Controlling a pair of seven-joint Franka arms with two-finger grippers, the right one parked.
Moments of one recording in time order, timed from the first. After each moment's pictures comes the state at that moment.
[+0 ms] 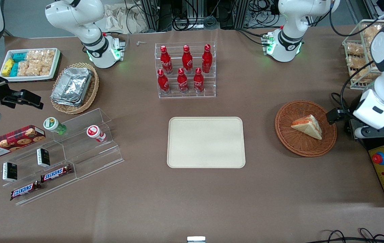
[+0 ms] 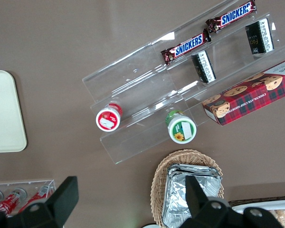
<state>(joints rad) -0.03 0.07 -0.04 -1.70 0.07 1.74 -0.13</state>
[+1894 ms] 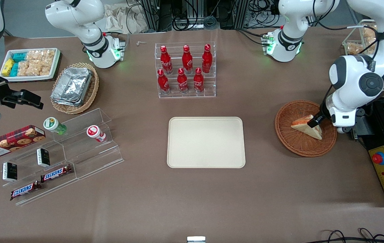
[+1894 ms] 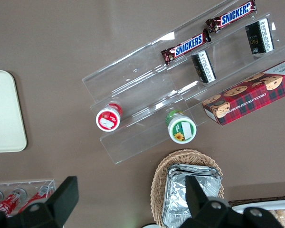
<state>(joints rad) 0.04 0.06 -0.01 -2.36 0.05 2.33 -0.81</state>
